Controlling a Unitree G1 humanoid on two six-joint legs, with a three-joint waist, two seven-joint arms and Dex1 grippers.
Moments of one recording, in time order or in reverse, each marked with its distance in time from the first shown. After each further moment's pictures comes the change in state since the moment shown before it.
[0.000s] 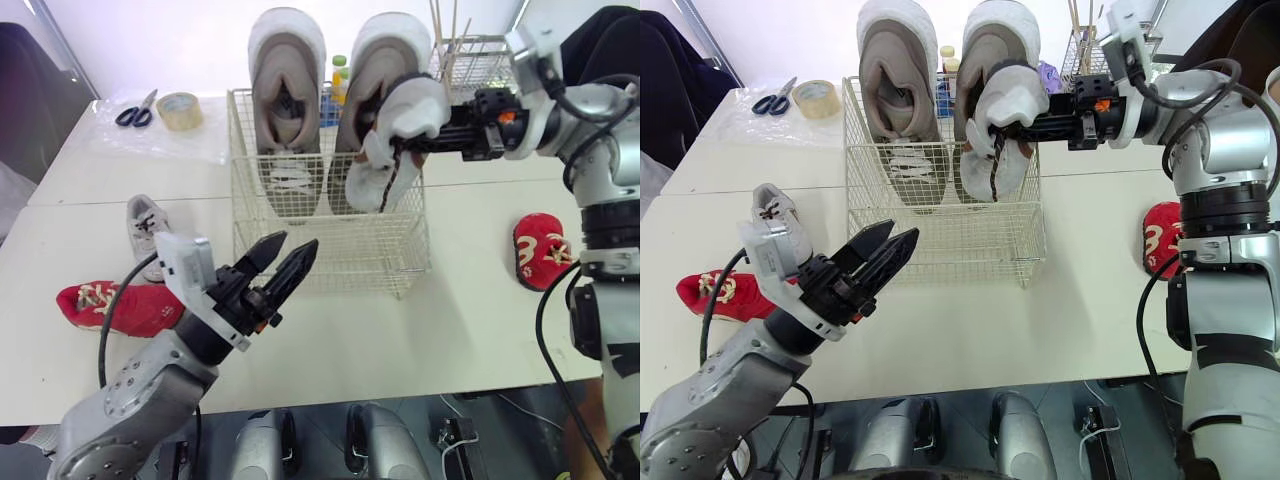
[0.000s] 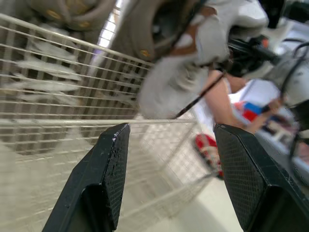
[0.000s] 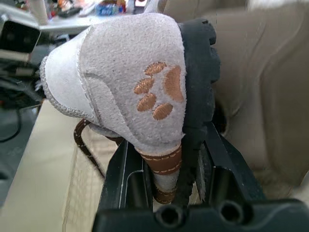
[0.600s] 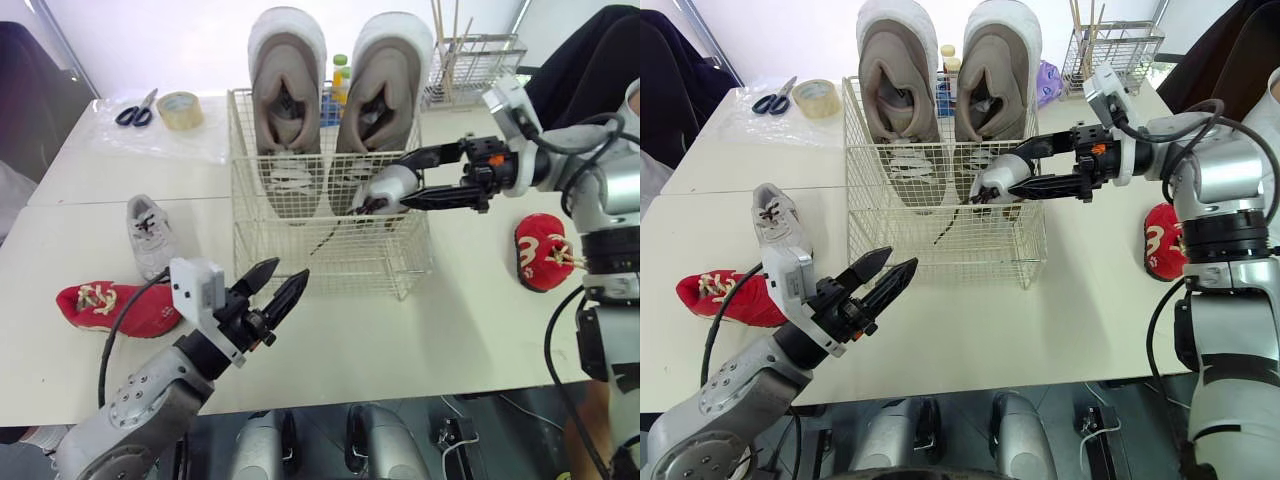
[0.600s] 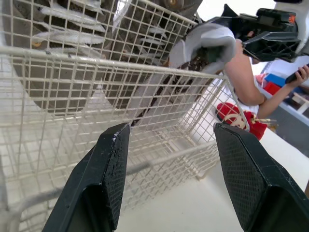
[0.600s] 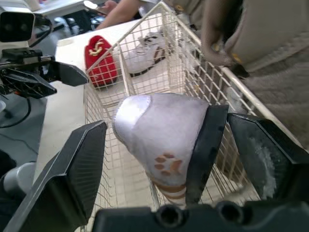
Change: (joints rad) left arm 0.126 0.004 -0.003 0.051 0.127 -0.004 -0.165; right arm 0.141 -0.059 -0.029 -0.134 -0.044 0.164 -0.020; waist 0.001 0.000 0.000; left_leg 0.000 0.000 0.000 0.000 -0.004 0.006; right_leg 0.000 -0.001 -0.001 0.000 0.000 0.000
